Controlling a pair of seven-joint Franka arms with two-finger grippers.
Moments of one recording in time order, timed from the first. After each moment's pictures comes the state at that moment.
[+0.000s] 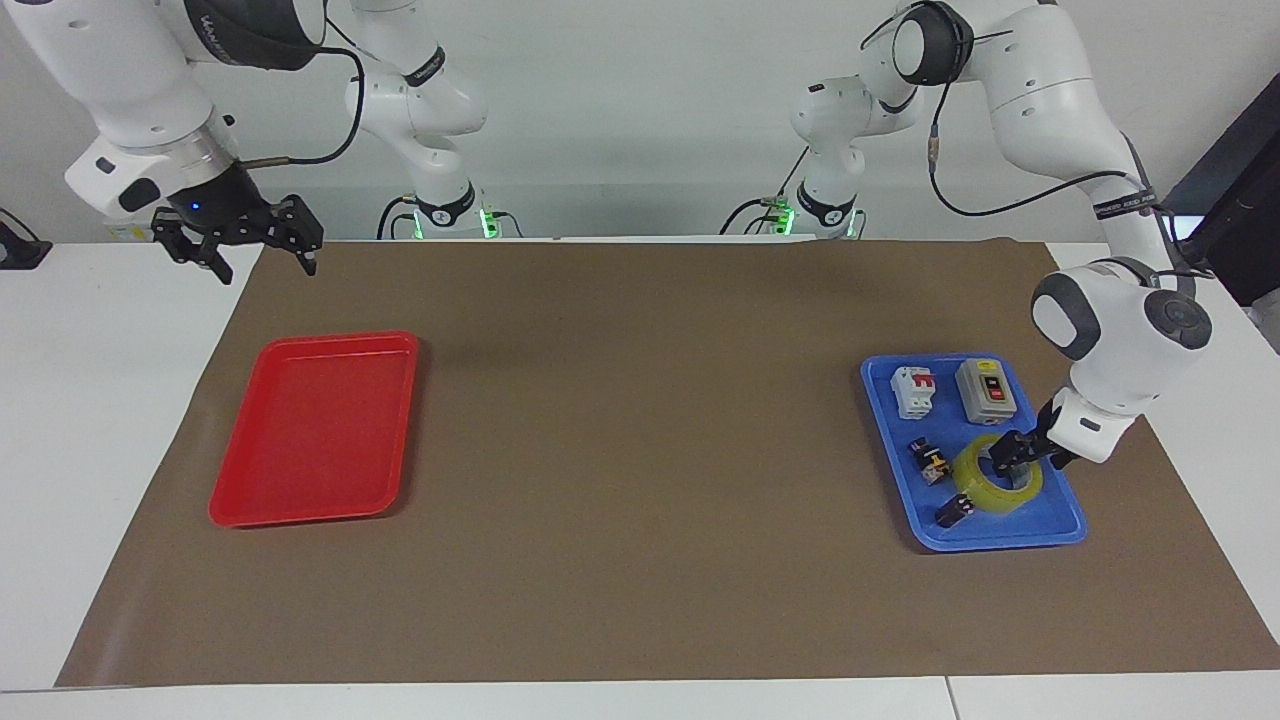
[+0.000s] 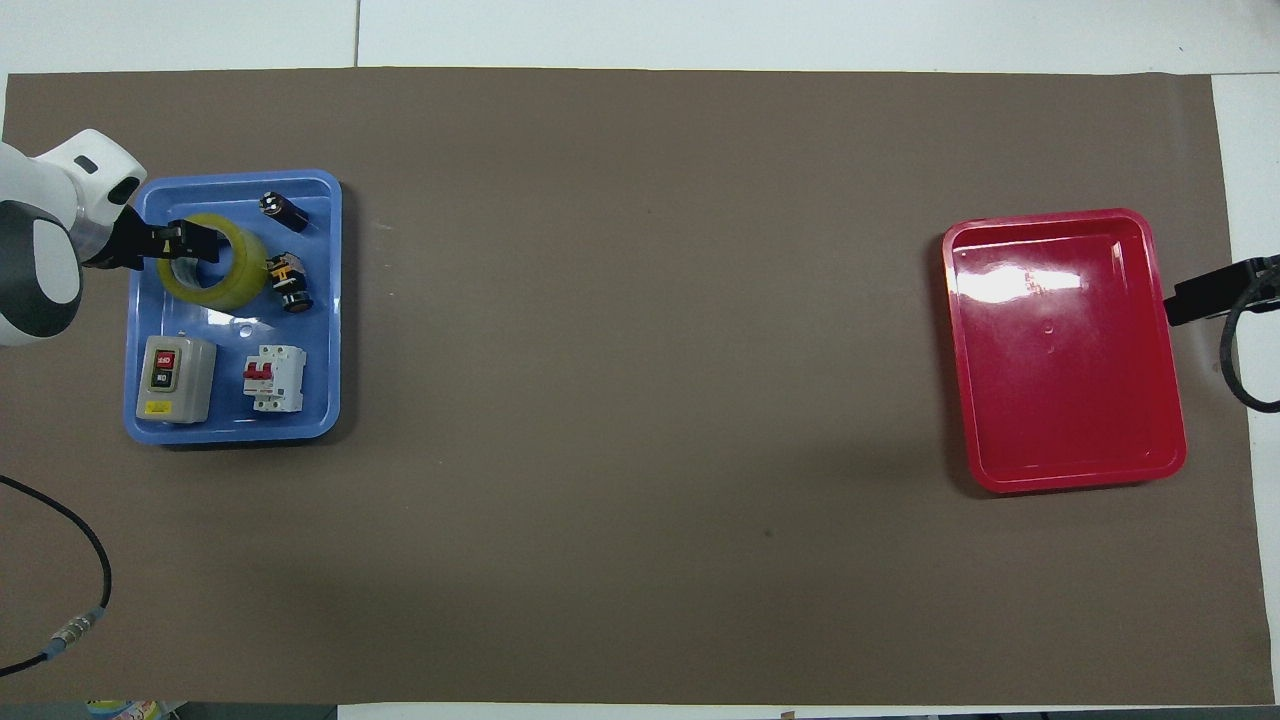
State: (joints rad) left arm 0.09 0.46 0.04 -1.71 -0.01 2.24 0.12; right arm -0.04 0.00 -0.03 -1.57 -0.03 1.52 -0.21
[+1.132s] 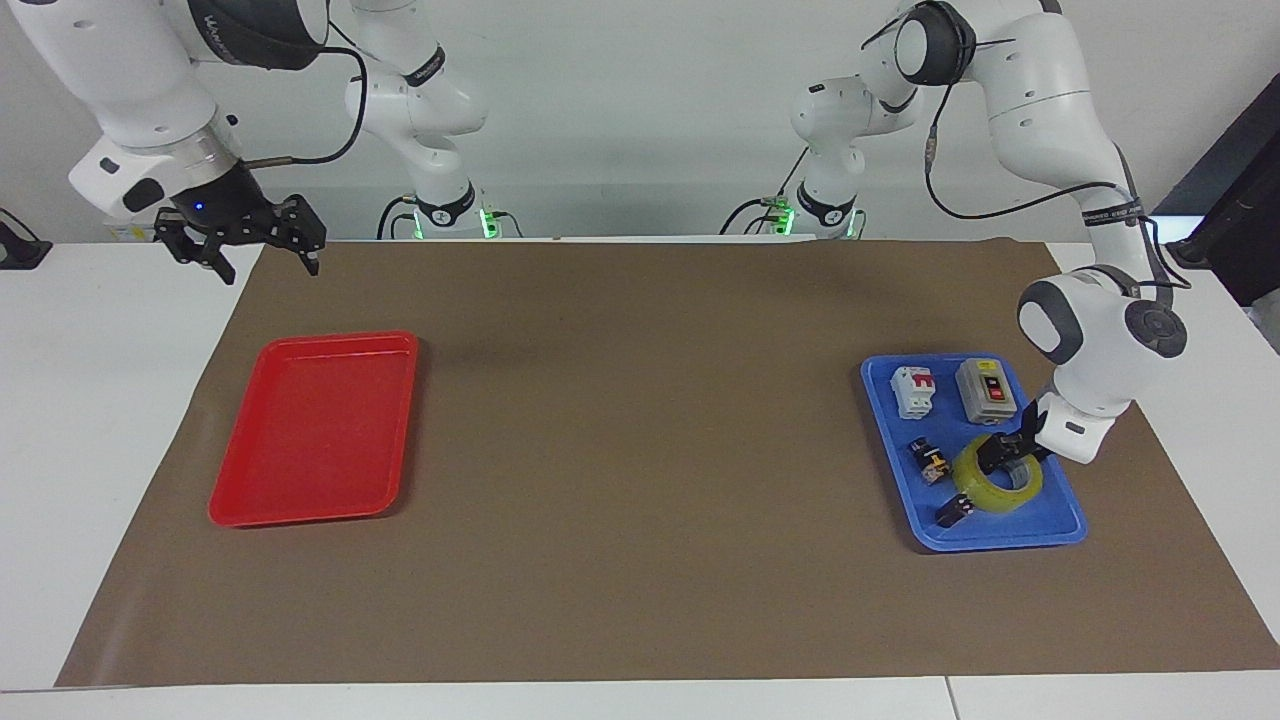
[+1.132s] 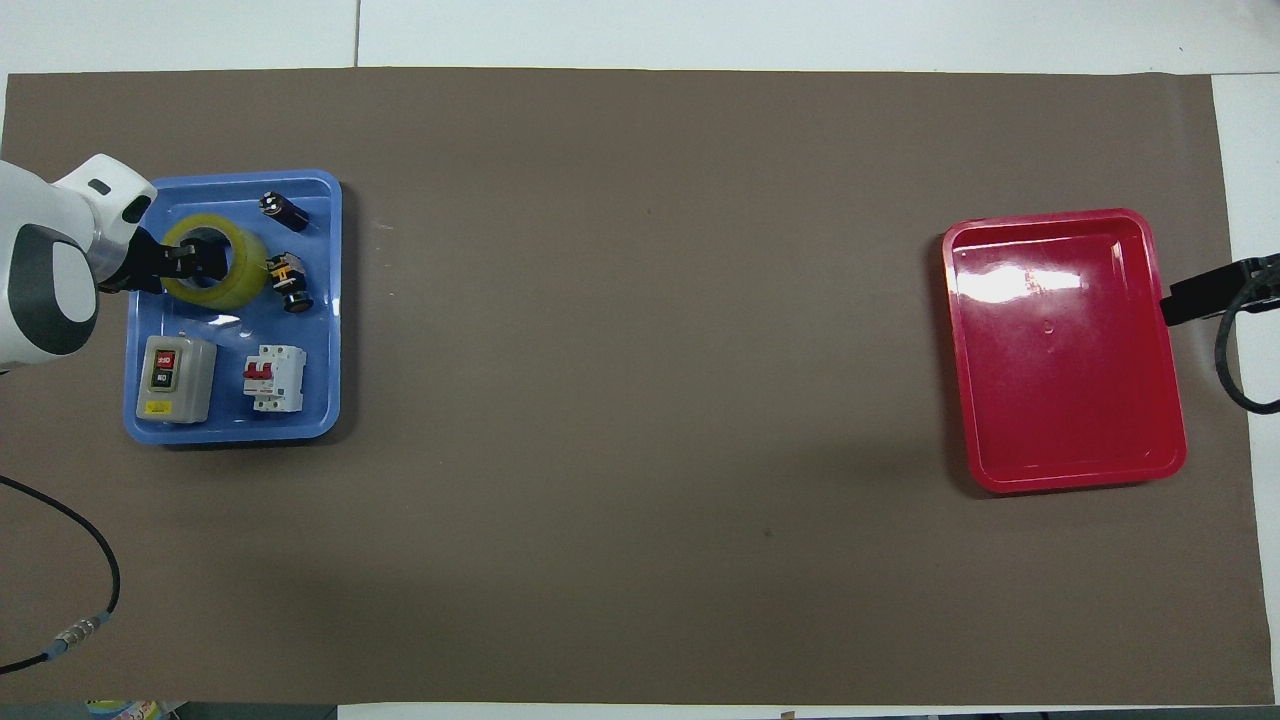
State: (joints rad) left arm 0.10 0.46 0.04 -1.77 -0.02 2.28 0.04; right arm -0.04 0.00 -0.03 -1.57 -0.03 1.52 -0.21
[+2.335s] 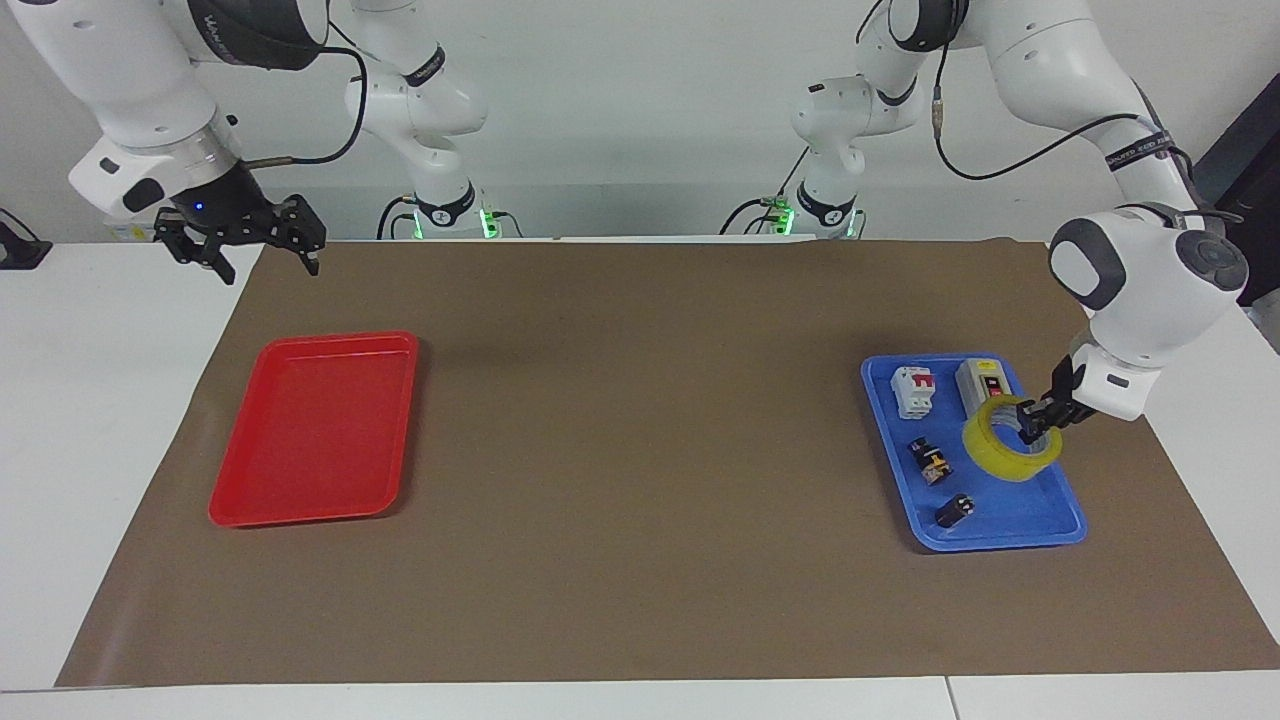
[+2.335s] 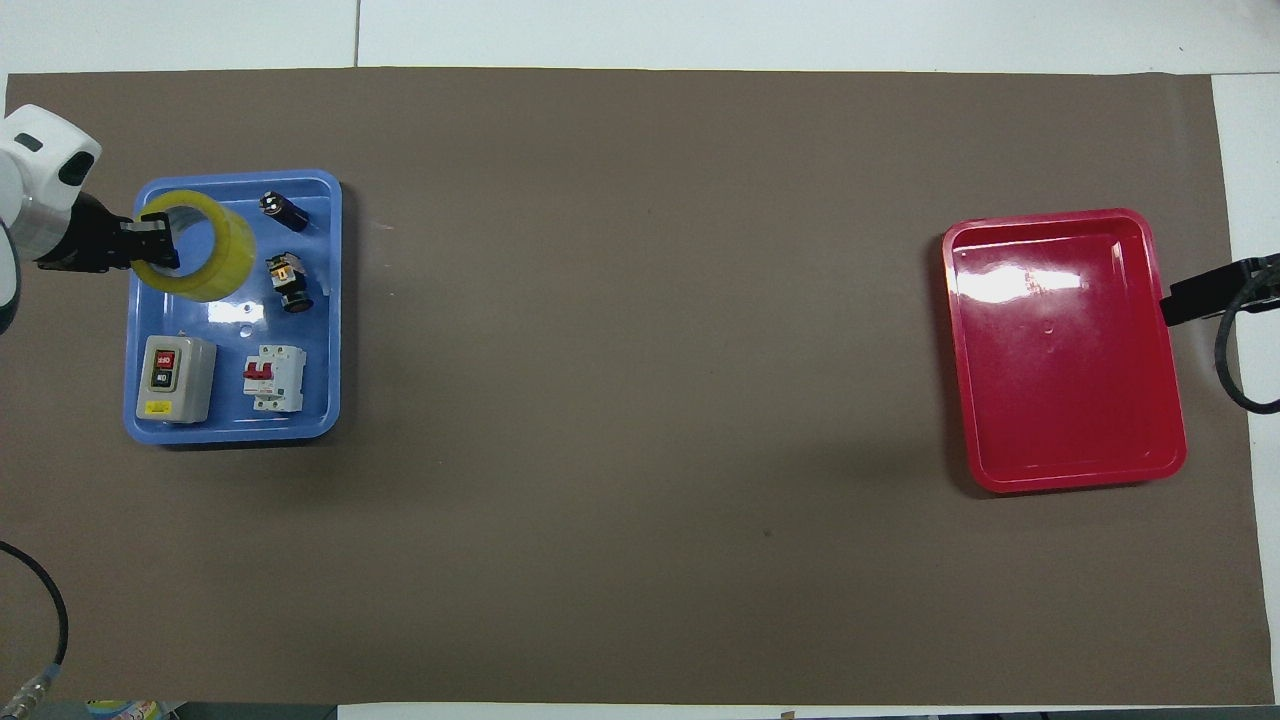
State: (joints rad) left arm 0.03 0.29 0.03 -1.73 -0.02 2.06 -0.08; right arm -0.04 0.00 -0.03 -1.57 -0.03 1.52 -0.21
